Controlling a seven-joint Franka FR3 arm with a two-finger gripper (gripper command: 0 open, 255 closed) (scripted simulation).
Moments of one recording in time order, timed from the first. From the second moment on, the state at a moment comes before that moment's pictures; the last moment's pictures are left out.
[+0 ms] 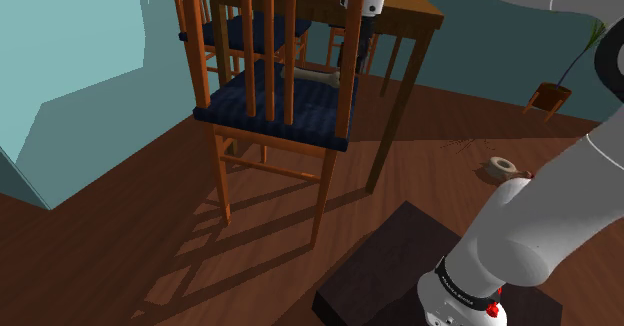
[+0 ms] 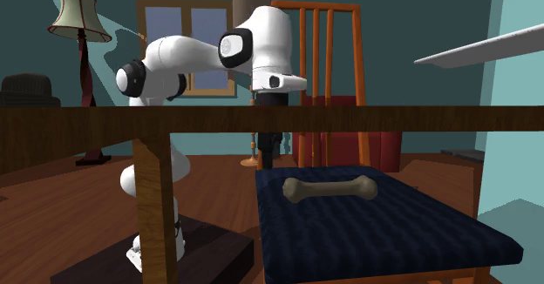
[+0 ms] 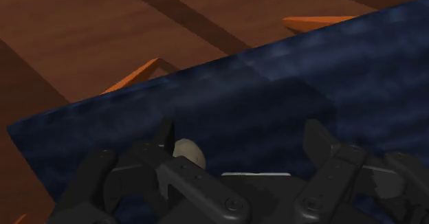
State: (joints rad) arm 0.07 -0.19 -0.16 -1.84 -0.04 1.66 -0.35
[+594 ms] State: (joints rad) arm 0.06 0.26 -0.17 -1.28 0.04 1.49 -0.65
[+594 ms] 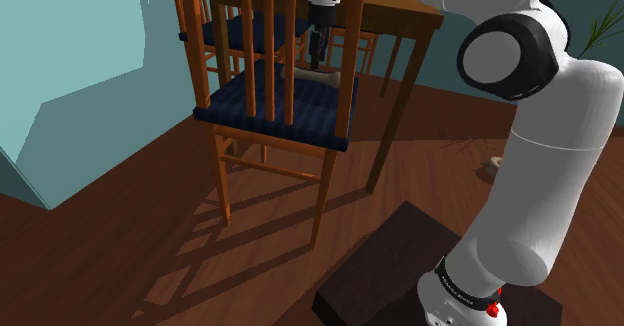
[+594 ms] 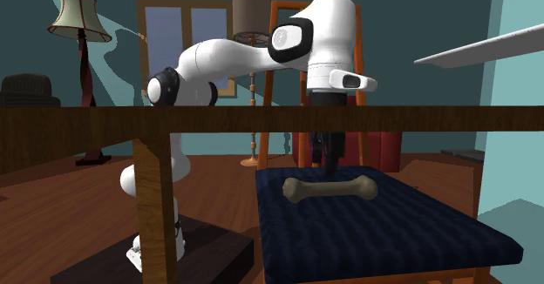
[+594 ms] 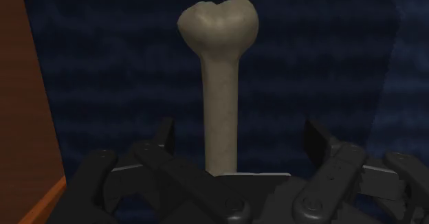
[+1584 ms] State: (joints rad) arm 0.06 0.32 -0.16 -1.30 0.05 1.56 -0.70
